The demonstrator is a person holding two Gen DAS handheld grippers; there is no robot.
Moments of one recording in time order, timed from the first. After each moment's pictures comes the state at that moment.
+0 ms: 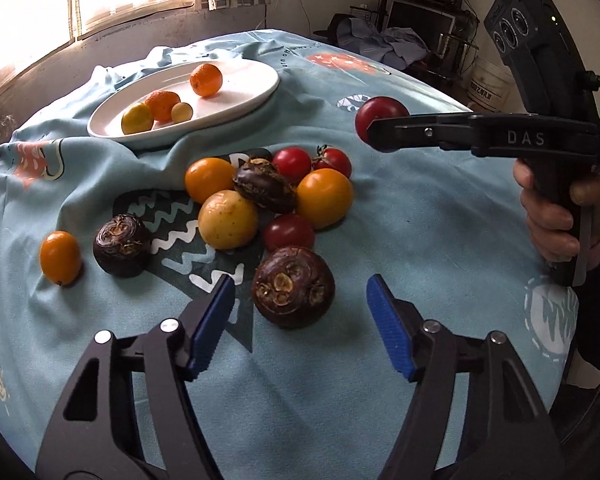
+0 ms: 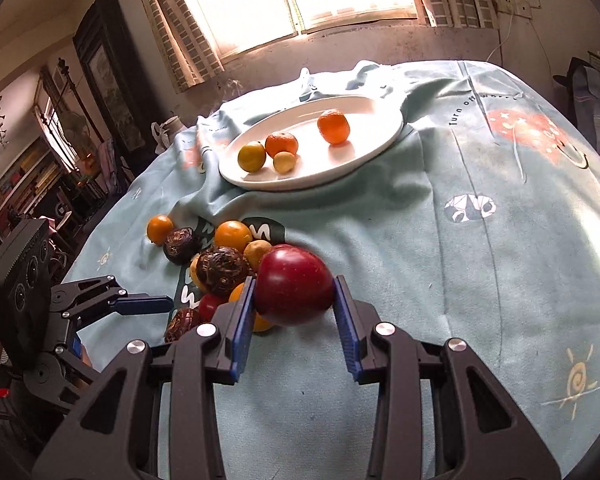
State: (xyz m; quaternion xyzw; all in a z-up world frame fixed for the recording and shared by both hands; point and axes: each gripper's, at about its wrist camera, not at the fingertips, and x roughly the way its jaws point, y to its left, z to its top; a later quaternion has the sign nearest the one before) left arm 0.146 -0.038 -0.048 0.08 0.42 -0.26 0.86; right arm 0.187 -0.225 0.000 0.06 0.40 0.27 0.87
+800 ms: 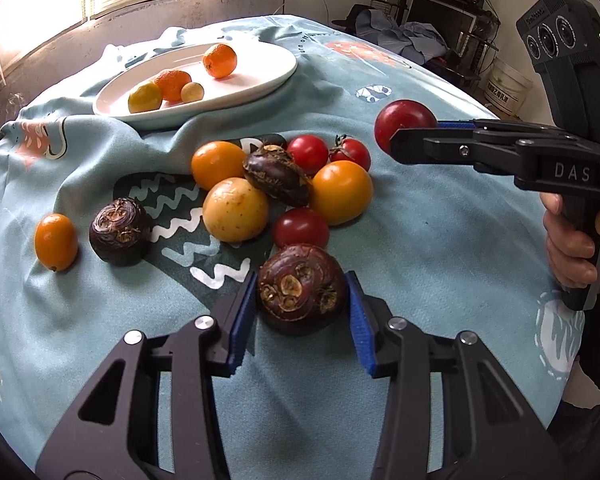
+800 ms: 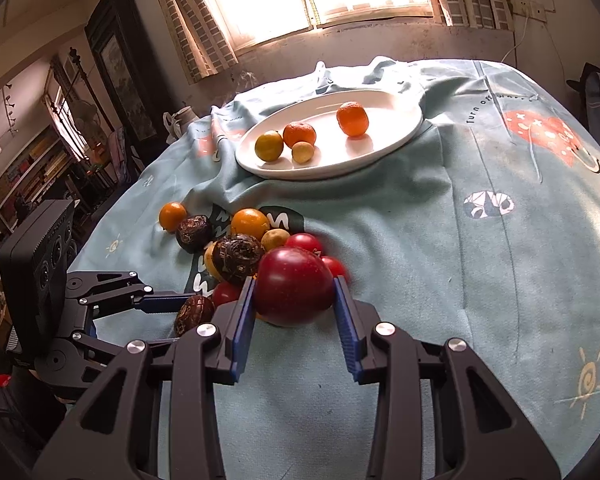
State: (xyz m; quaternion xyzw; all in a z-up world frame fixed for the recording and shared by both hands) left arm 0.156 -0.038 -0.053 0.07 0.44 -0.24 0.86; right arm 0.184 -0.217 -0.003 0.05 0.41 0.30 0.86
